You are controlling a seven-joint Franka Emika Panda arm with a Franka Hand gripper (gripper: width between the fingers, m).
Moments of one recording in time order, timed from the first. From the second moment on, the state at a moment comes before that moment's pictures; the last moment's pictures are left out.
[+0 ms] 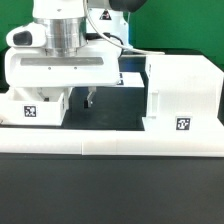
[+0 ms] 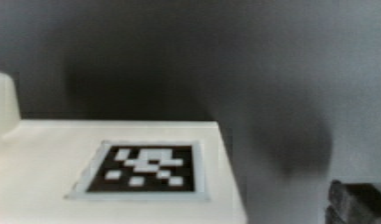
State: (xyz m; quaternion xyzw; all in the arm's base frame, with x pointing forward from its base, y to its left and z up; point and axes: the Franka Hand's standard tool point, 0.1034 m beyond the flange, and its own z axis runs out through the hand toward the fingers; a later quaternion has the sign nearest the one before) arm 0.505 -0.094 0.007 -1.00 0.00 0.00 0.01
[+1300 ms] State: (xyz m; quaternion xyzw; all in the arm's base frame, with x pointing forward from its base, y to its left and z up) arm 0.507 -0.085 0.016 -1.00 -0.03 0.01 0.01
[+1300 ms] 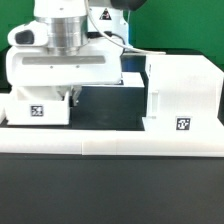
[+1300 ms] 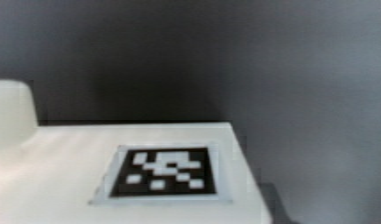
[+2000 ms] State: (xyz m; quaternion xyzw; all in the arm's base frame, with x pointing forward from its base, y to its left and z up) arm 0.507 -0.075 0.023 -0.98 -0.21 0.01 0.01
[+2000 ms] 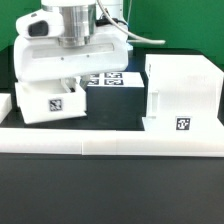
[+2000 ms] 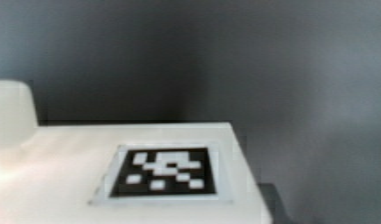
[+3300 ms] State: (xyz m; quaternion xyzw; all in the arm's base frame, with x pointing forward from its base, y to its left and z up) arm 0.516 -0.058 0.023 -0.79 -0.61 0.03 0.00
